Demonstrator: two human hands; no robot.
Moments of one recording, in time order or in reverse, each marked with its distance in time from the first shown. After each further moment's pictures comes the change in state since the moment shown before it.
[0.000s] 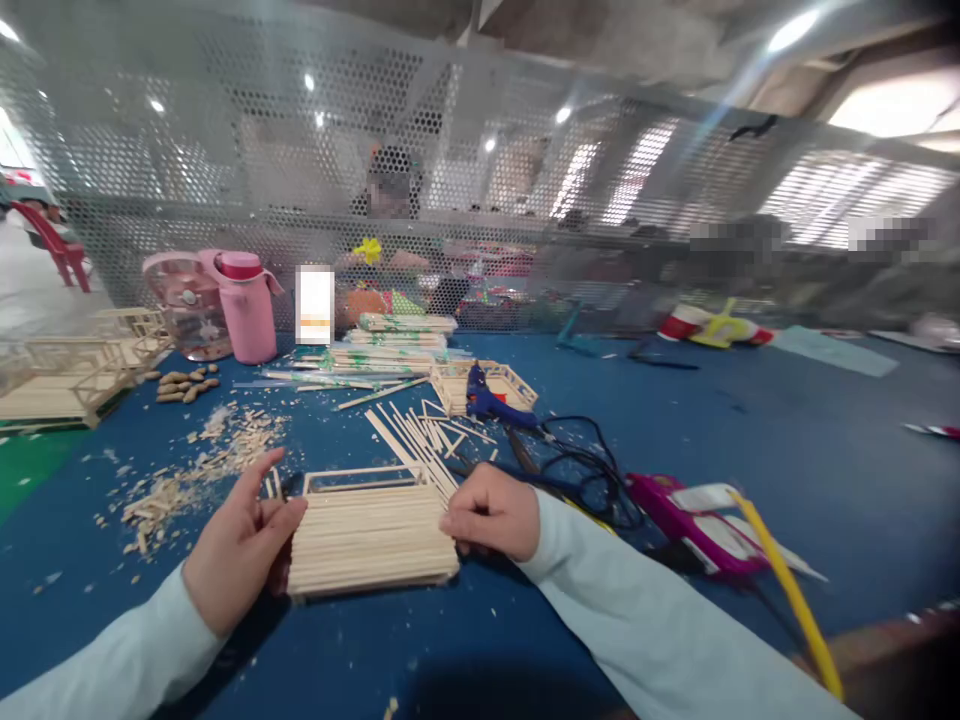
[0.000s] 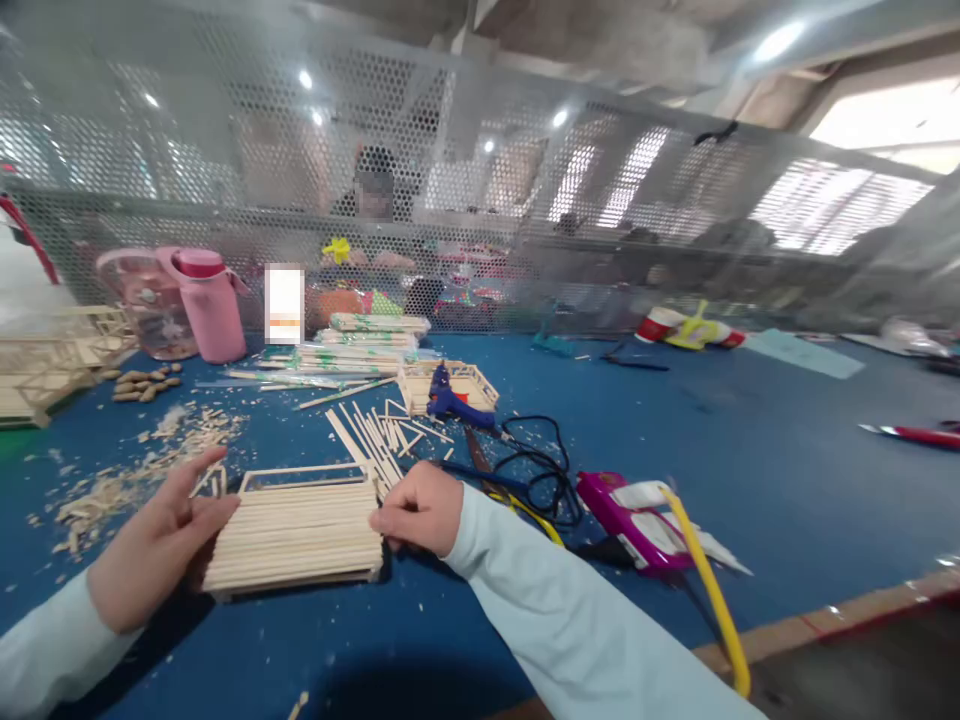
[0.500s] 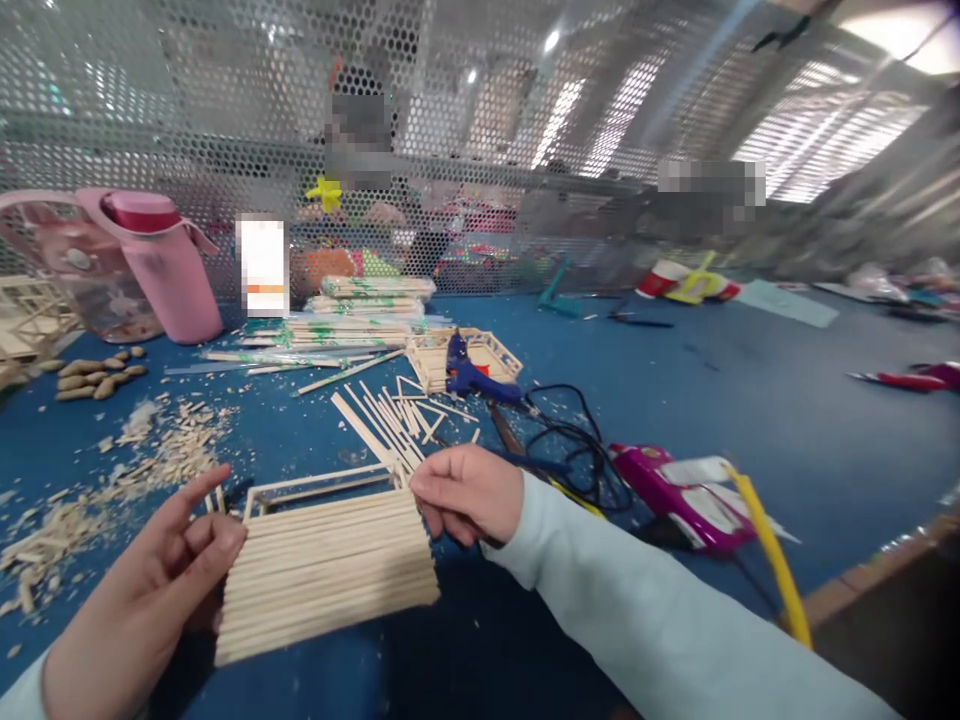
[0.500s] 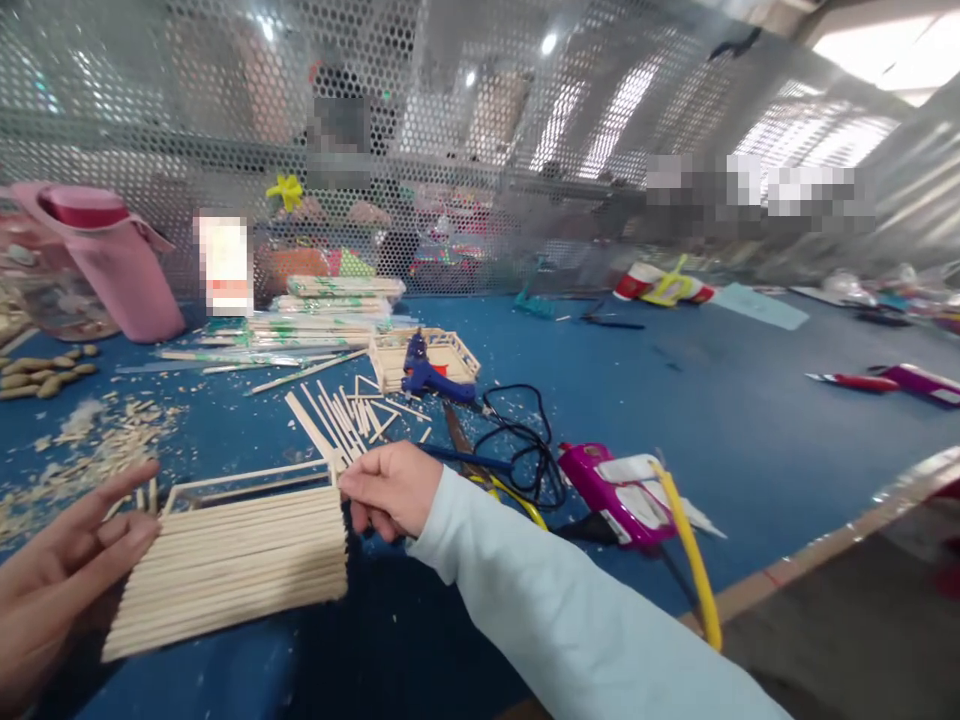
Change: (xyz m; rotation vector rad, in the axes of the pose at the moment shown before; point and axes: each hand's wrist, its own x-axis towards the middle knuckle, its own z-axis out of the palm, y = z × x) left_hand 0.002 -0.009 -0.011 -0.117 -0.011 -0.231; right_hand 0.010 0.005 0.008 0.618 0.065 0.358
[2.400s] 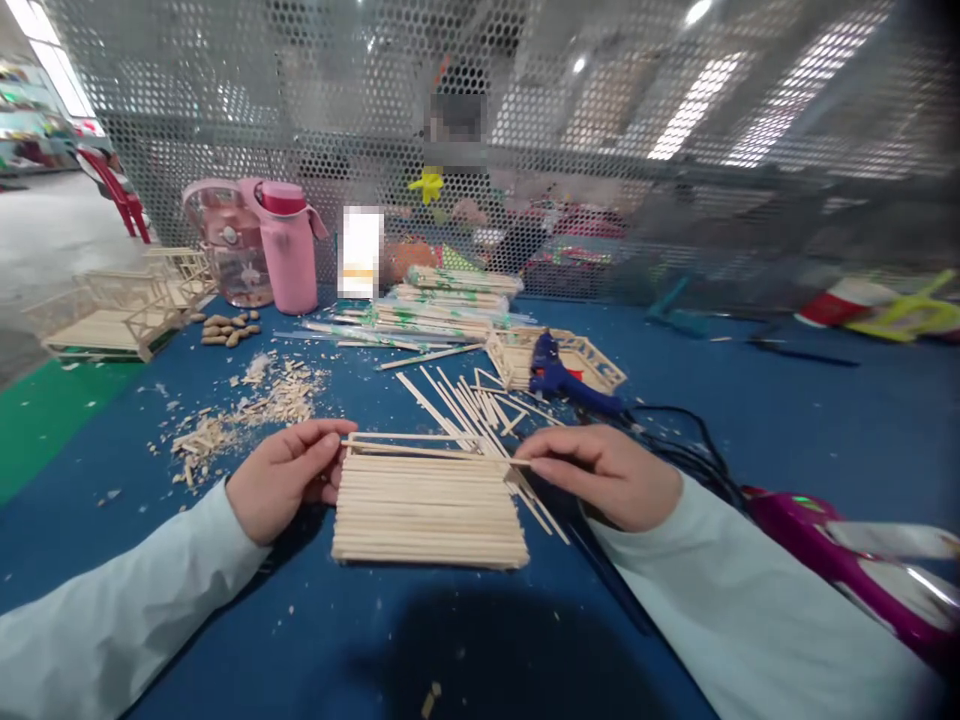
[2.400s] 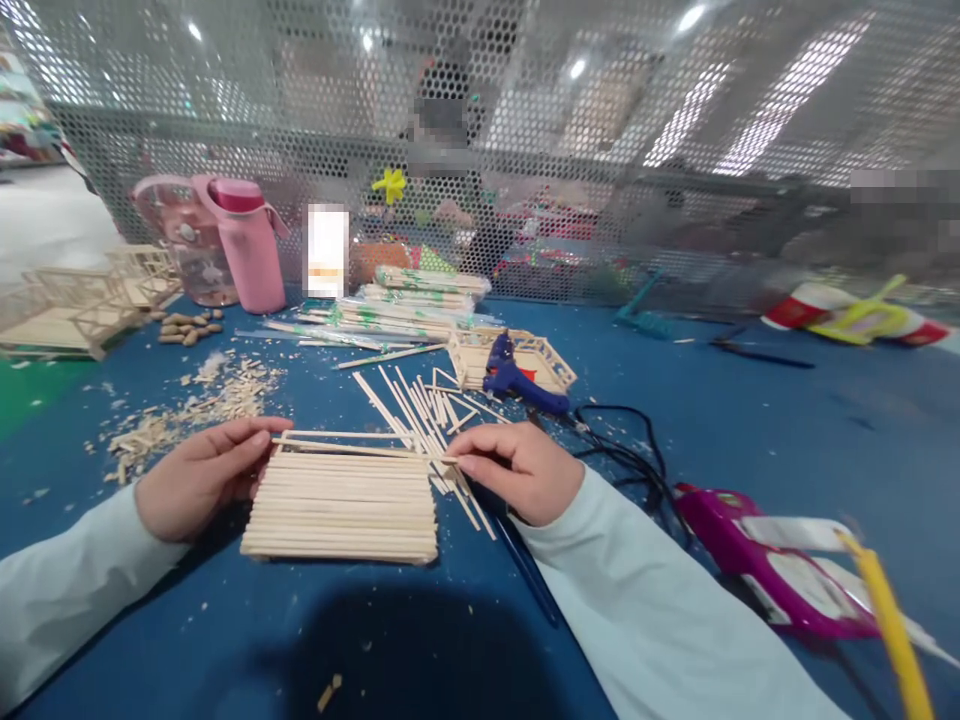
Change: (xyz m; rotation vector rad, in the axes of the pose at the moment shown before) left_hand 0.023 0.011 0.000 -0.264 -0.132 -0.047; right_hand -0.009 -0.012 -0.032 -0.740 0.132 -0.503
